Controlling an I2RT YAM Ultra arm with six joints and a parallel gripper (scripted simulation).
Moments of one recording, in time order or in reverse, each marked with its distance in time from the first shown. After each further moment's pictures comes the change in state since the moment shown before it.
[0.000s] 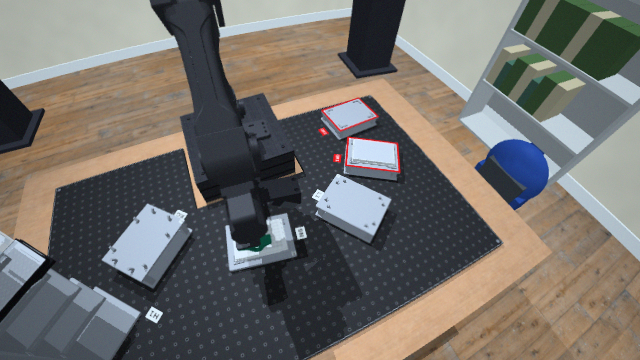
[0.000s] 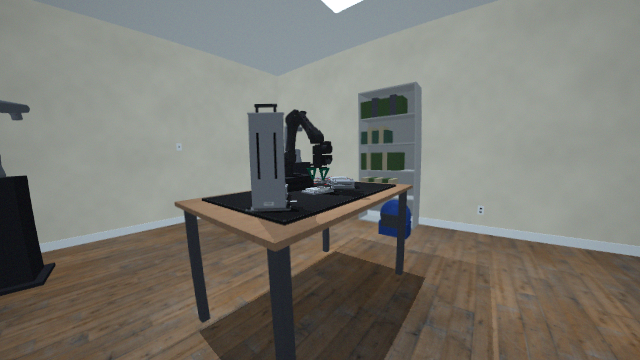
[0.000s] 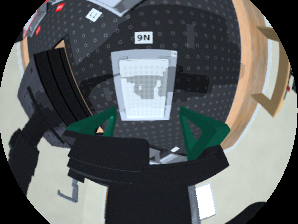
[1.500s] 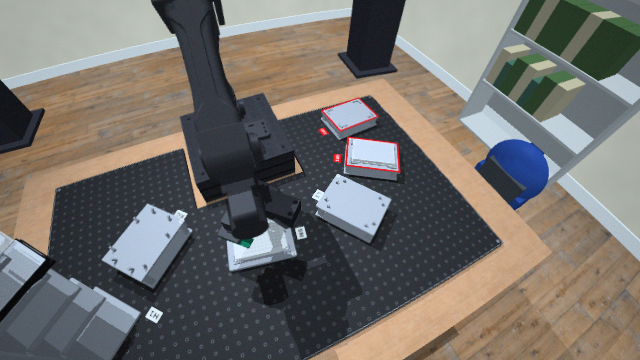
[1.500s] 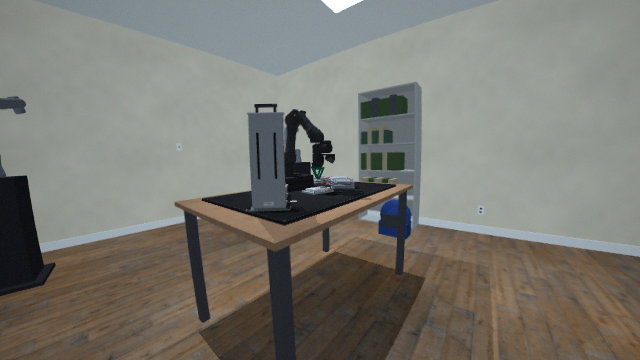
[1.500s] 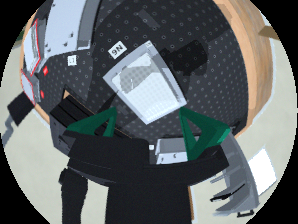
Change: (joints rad) arm 0.007 -0.017 0.006 -0.040 0.000 0.609
